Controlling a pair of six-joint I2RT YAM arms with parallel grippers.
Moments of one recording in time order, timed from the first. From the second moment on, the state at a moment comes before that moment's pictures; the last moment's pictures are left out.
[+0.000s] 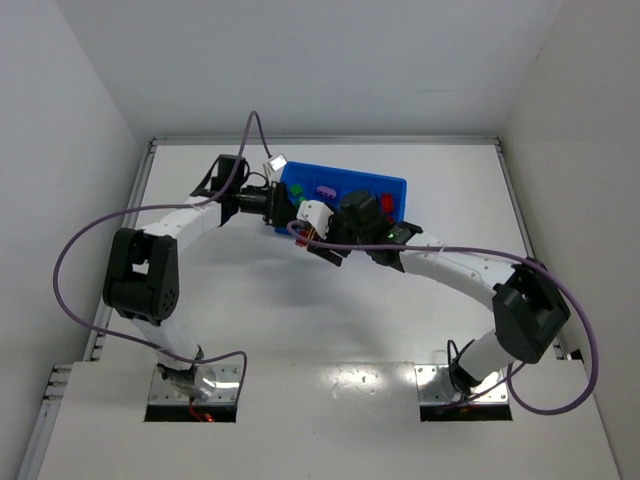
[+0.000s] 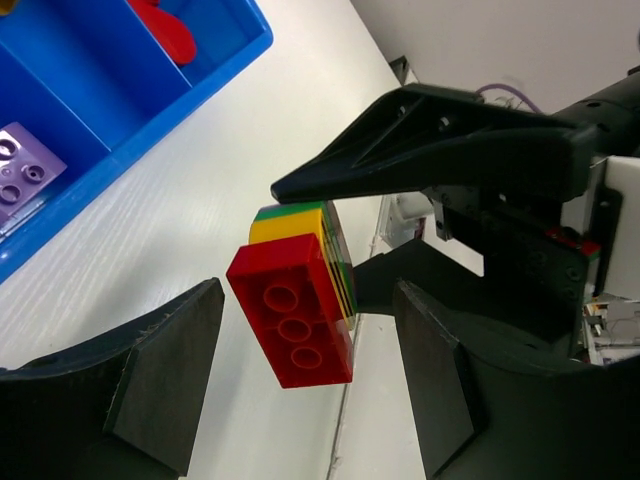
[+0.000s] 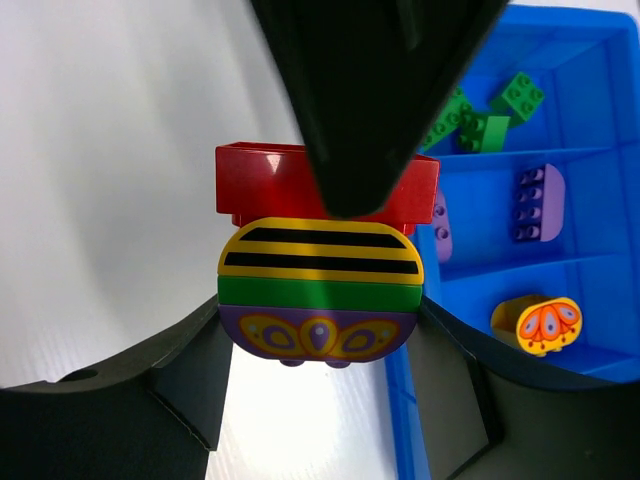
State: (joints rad) left arm -0.22 1.71 1.16 -0.13 1.19 -0.24; right arm 0.75 1.54 1.02 -0.11 -0.20 -0.53
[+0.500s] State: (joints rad) left arm -0.23 1.71 1.16 -0.17 1.16 -0.25; right arm 0.75 1.54 1.03 -0.09 -0.14 -0.54
